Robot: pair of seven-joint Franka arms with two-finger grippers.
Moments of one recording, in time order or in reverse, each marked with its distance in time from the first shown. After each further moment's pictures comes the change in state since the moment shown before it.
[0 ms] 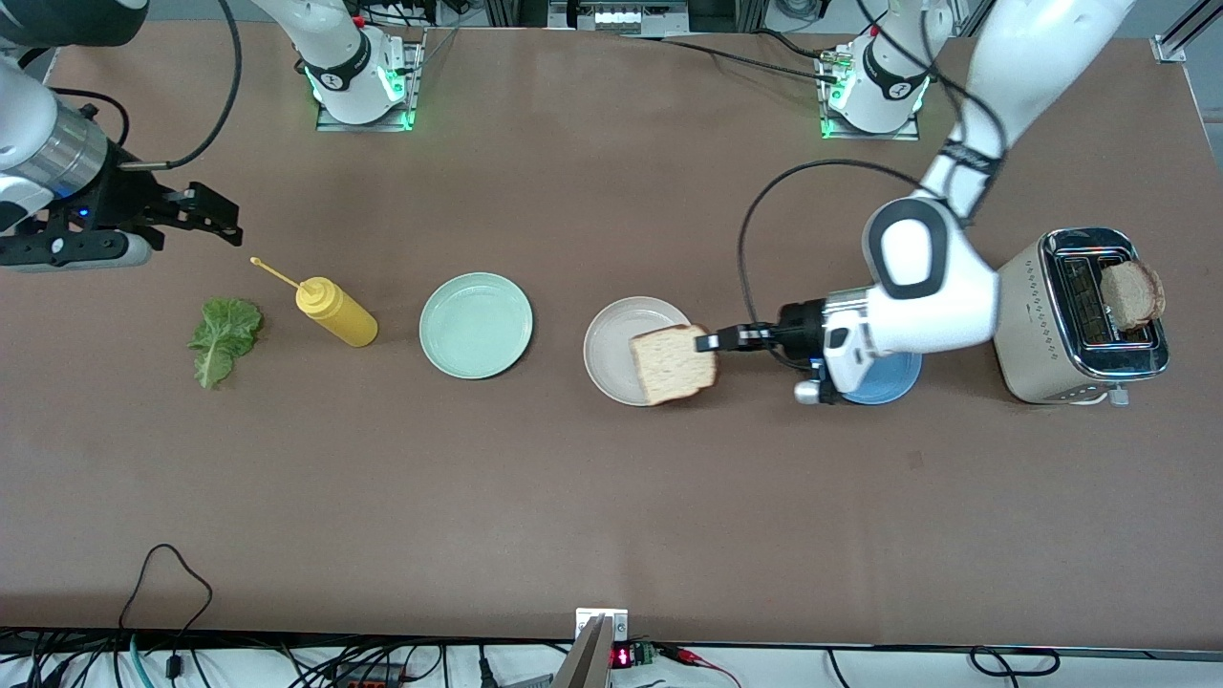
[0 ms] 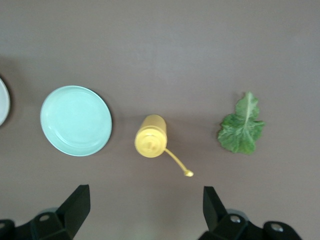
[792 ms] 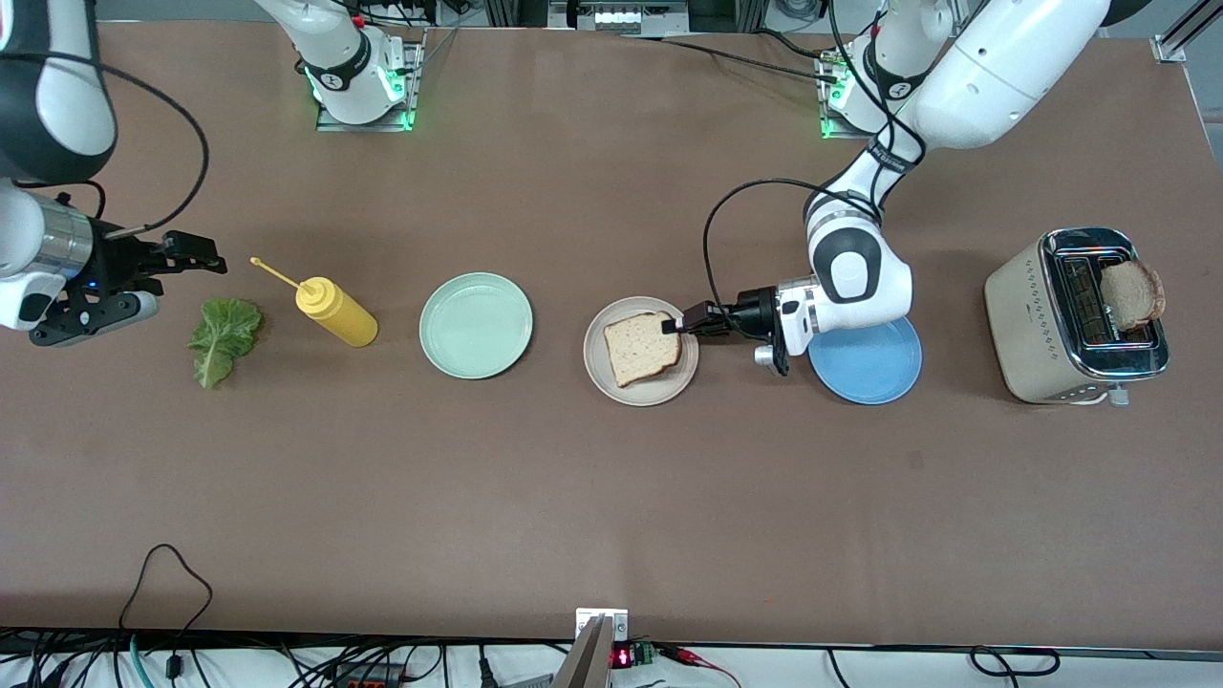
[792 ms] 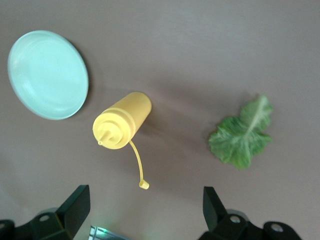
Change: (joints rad) left arm -0.024 0.124 0.000 -0.147 -0.351 0.022 0.621; right arm -0.140 0.162 -0.012 -0.020 0.073 0.002 -0.451
